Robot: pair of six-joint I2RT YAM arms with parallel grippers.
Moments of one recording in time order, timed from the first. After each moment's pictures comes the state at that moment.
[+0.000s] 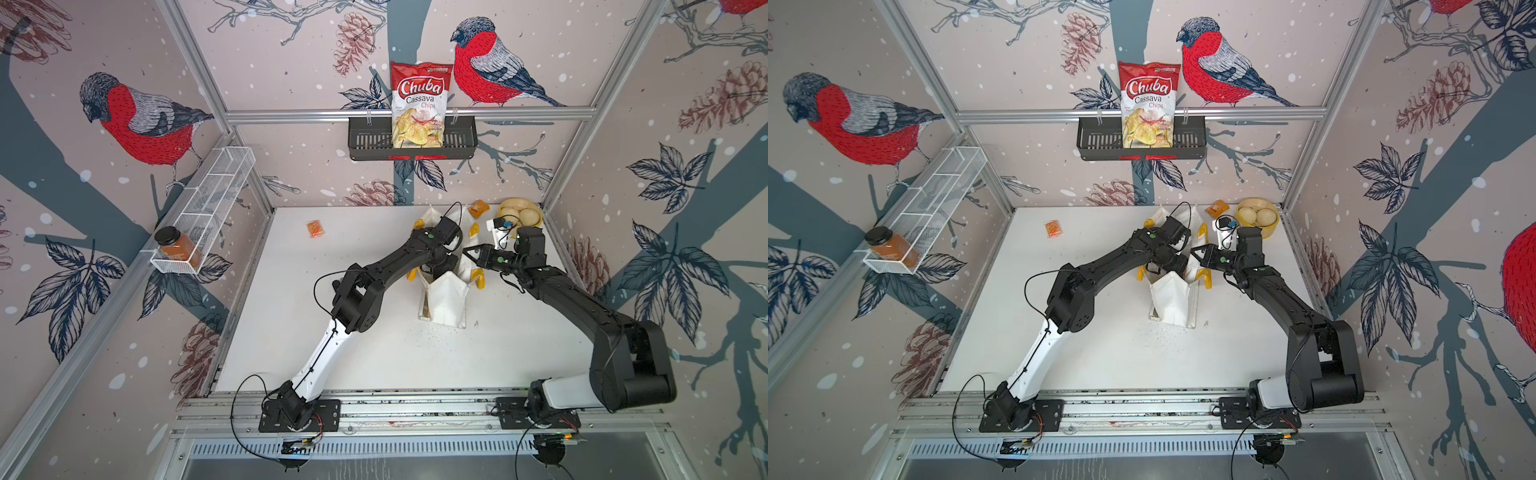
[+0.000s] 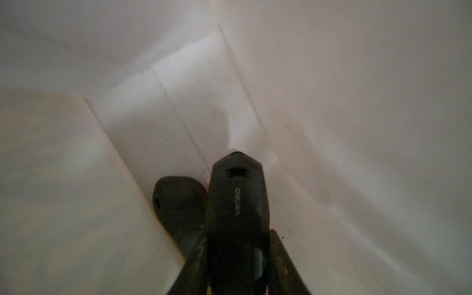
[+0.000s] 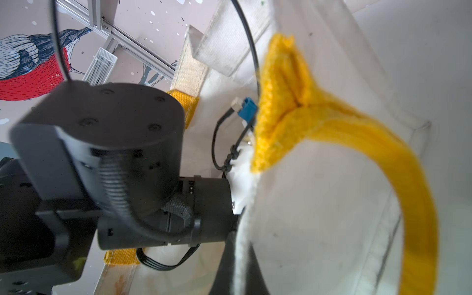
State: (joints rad) left arm -0.77 2.46 2.22 -0.86 0.11 -0.16; right arm 0.17 1.42 0.86 0.05 -0.72 0.47
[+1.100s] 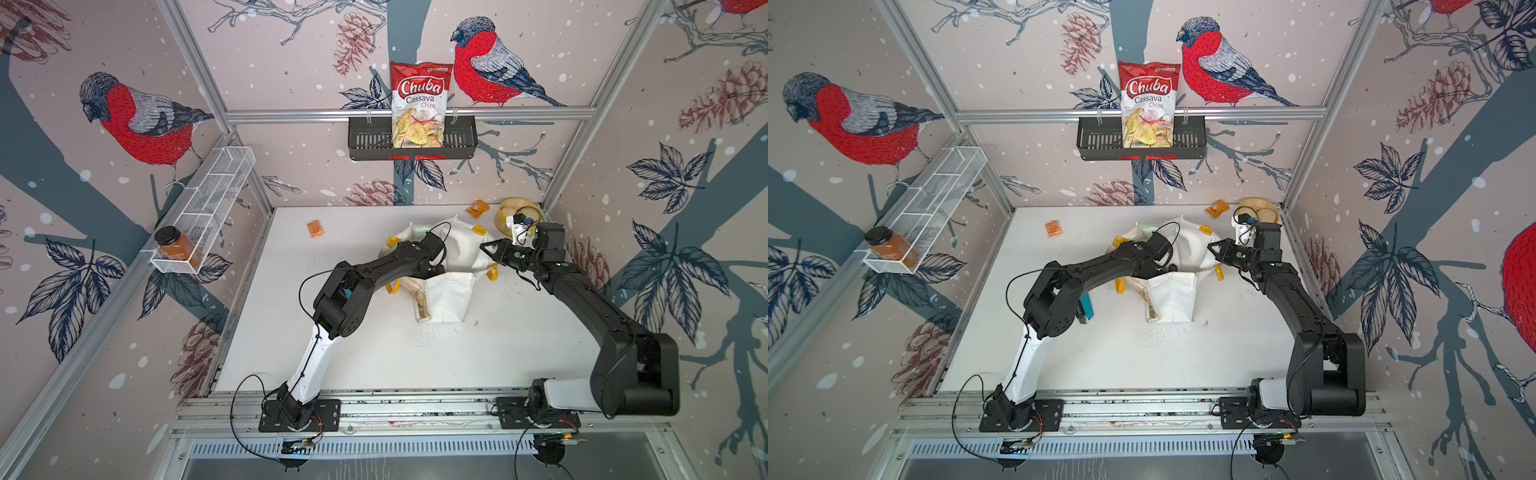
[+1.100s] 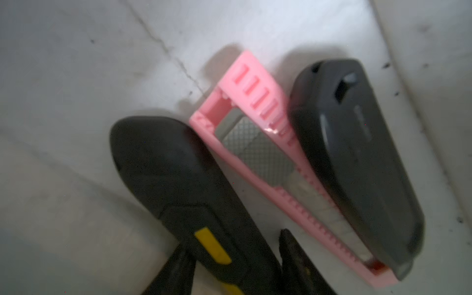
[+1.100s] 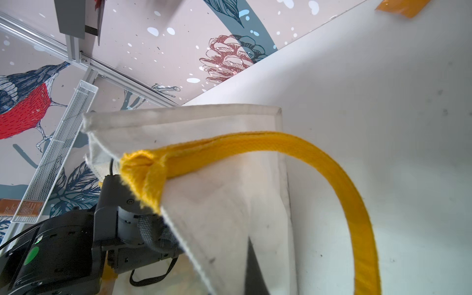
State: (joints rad) left arm -0.74 2.25 1.78 -0.78 -0.07 -0.12; right arm 0.03 1.37 0.93 -0.15 -0.70 0.45
